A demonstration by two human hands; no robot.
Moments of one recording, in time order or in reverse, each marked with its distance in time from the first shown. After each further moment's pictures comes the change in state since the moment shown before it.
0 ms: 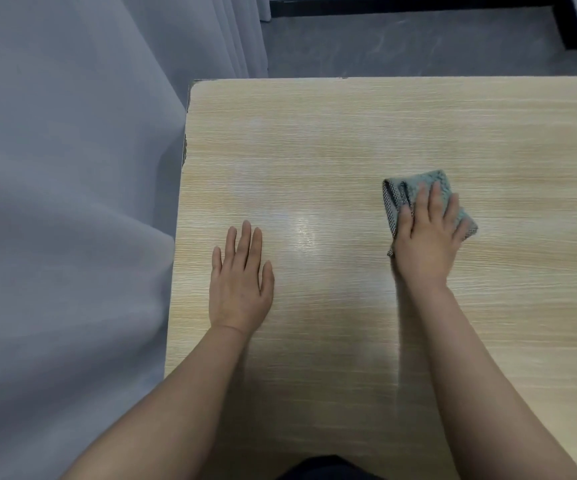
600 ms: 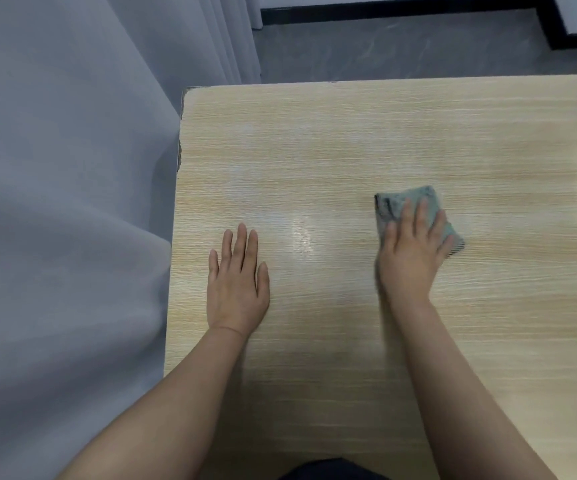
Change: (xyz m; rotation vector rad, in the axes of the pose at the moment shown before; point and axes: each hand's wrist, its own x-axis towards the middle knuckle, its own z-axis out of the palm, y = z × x) left_hand -0.001 0.000 0.000 0.006 -0.011 0.001; right_hand -0.027 -0.001 0.005 -0.008 0.005 0.016
